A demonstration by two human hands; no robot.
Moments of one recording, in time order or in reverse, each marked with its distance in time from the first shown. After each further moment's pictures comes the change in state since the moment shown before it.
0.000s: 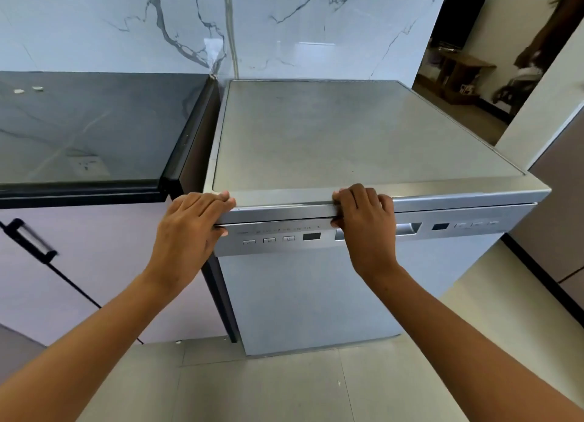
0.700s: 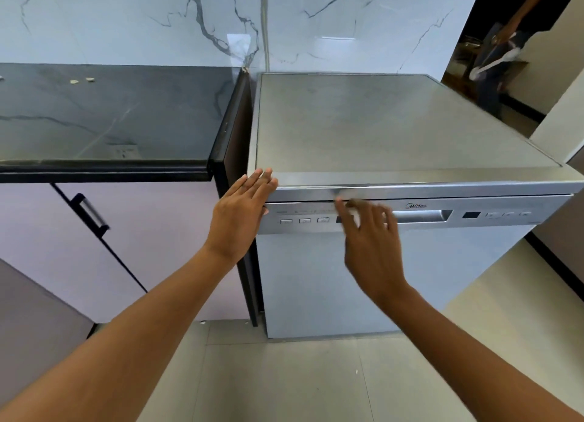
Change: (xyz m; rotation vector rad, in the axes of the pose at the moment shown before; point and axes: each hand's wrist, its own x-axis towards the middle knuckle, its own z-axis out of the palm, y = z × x) left_hand -0.010 0.004 0.011 -0.040 0.022 -0.044; right_hand -0.046 -0.055 -0.022 0.014 -0.026 -0.117
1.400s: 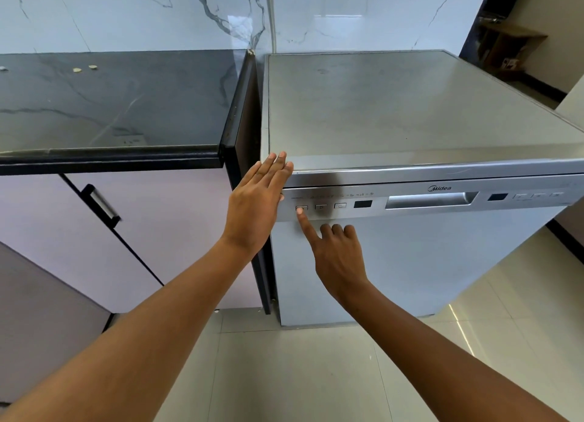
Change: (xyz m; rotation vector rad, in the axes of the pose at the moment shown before) left_hand -0.004 0.002 0.006 -0.031 0.036 -0.016; right_hand -0.018 -0.074 0.047 0.055 -0.321 0.000
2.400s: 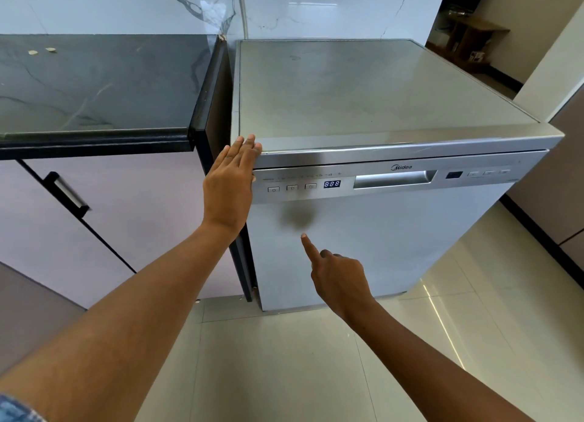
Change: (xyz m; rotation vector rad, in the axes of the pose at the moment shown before) left_hand -0.001 0.019 -0.001 0.015 0.059 -0.132; right_hand -0.074 0.020 -0.011 0.028 -0.165 0.060
